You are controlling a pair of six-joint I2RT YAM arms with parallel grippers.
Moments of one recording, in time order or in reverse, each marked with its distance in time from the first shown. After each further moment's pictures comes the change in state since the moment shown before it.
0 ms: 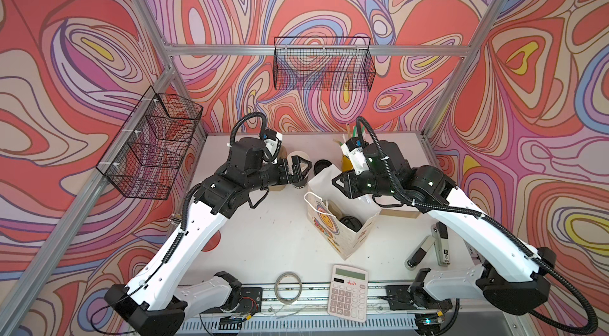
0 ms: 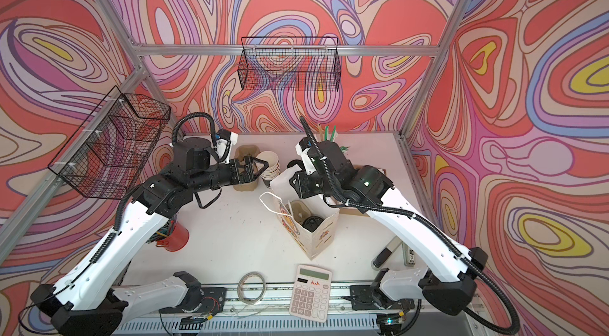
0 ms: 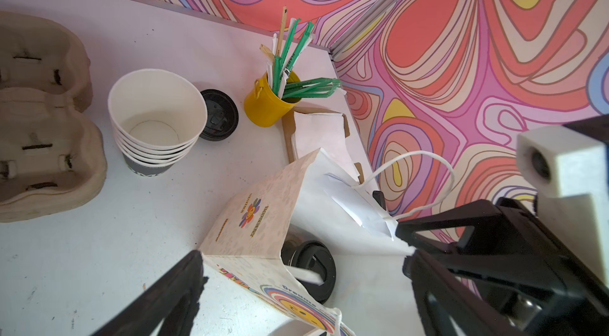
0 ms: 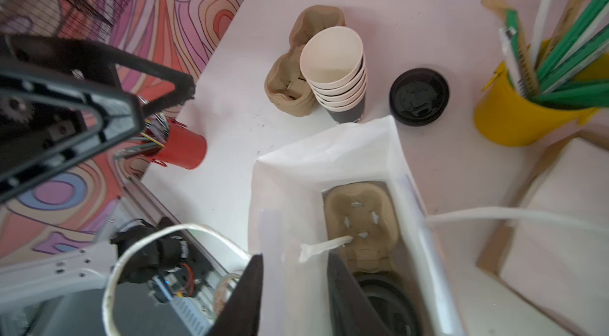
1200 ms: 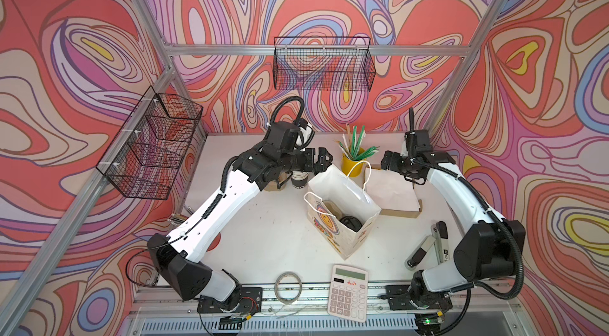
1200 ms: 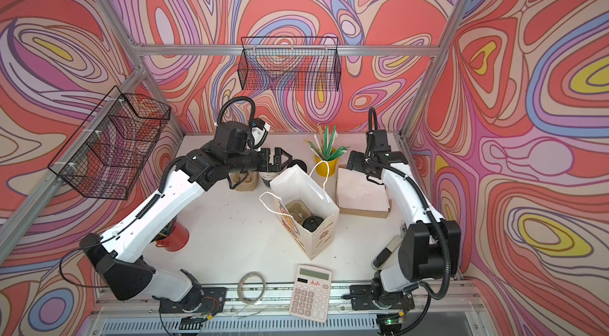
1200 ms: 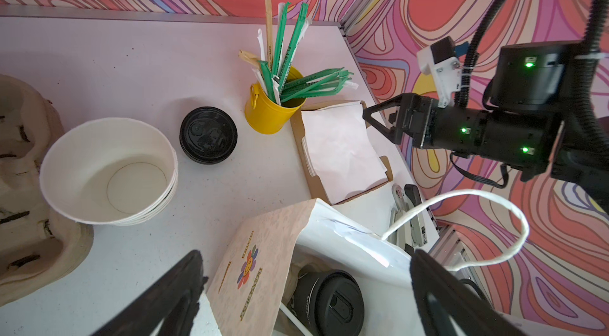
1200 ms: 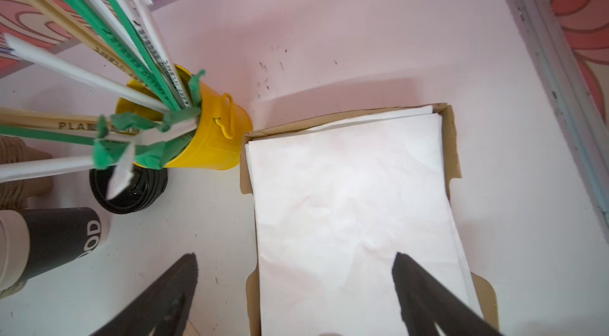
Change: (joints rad) left arm -0.098 0.322 0.256 -0.041 -0.065 0.140; right arm -0.747 0.219 -0.289 0.251 0.009 -0.092
